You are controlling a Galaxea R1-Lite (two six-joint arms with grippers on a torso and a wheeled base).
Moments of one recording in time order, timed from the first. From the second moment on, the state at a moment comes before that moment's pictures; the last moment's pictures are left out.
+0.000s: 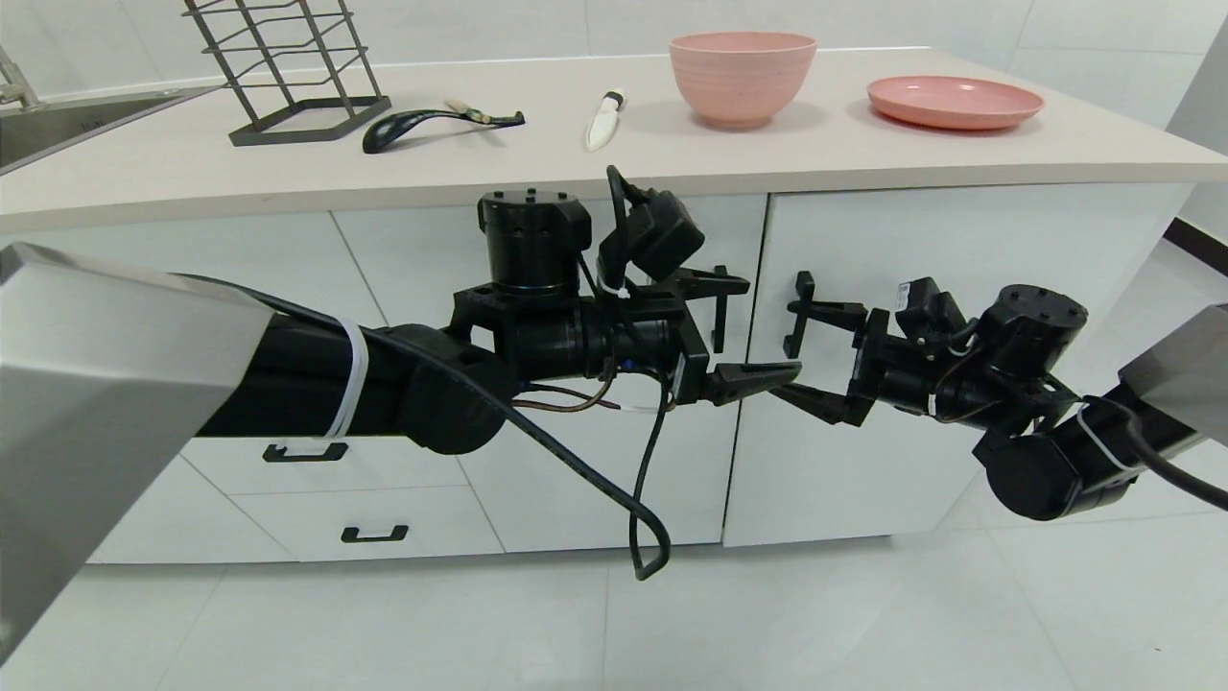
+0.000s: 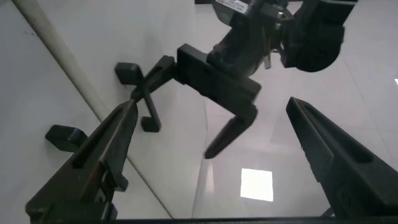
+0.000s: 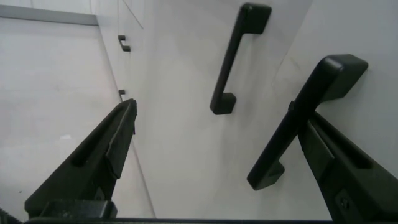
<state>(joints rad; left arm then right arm) -0.59 2.08 -1.43 -0.56 -0.72 0.31 0.25 2.14 -1.01 -1.37 0.94 -0.27</state>
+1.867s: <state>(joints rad) -0.80 2.30 -1.62 -0.90 -0.77 0.14 0.10 1.90 -0.53 -1.37 0.96 -0.32</state>
